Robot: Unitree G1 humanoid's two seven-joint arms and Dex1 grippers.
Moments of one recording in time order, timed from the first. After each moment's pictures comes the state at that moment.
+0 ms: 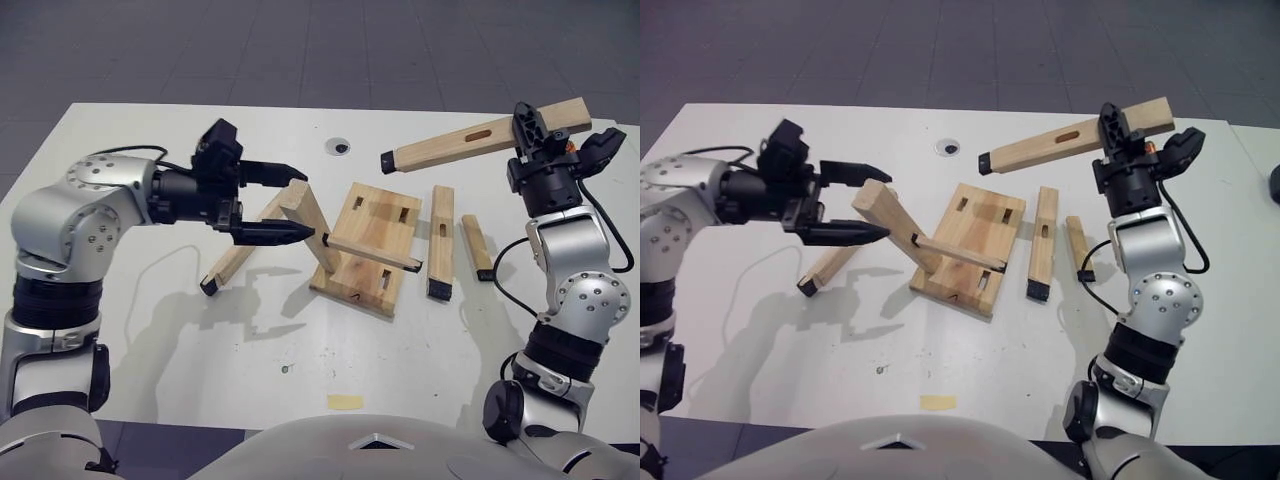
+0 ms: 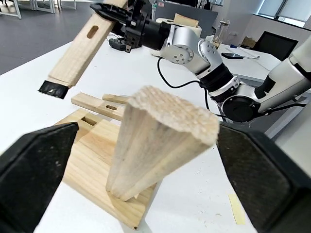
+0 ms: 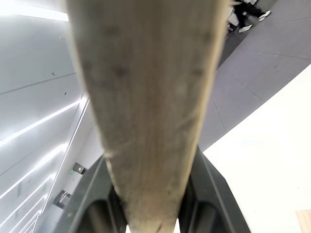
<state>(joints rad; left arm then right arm) -0.54 0.77 -0.06 -0.21 -0.78 0.80 -1.23 -0.30 -0.23 -0.46 -0.22 1.34 0.55 -0.17</state>
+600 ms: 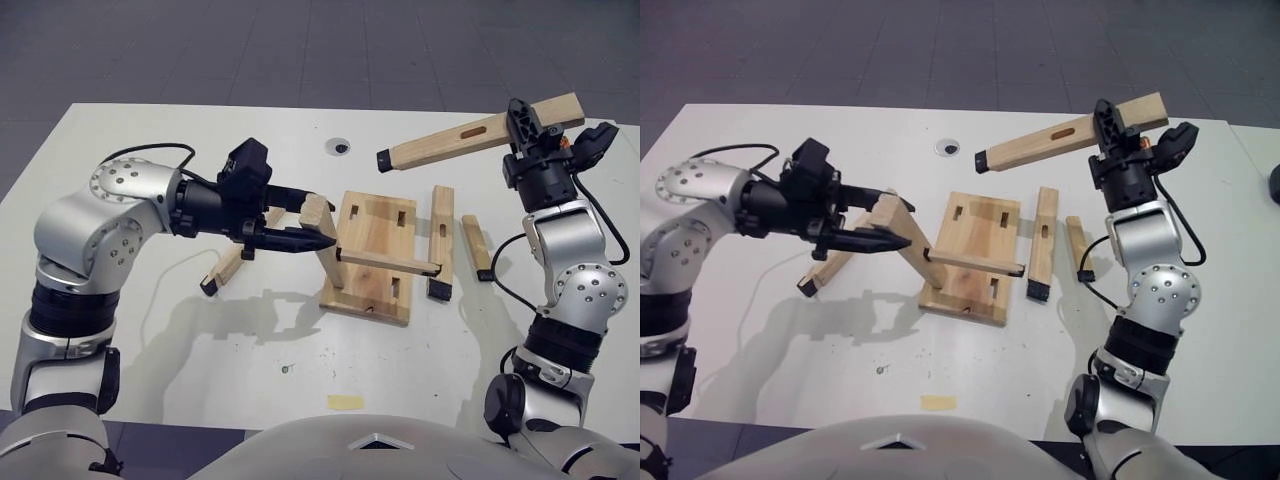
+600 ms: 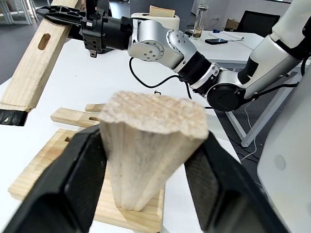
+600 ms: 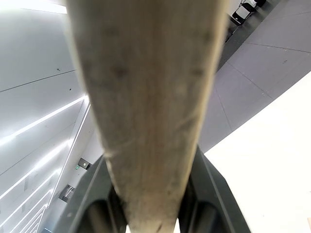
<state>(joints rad) -0.49 0.69 -0.09 -0.36 -0.73 0.72 -1.12 -0.34 -0.25 -0.46 -0.17 1.33 0.56 -0.13</state>
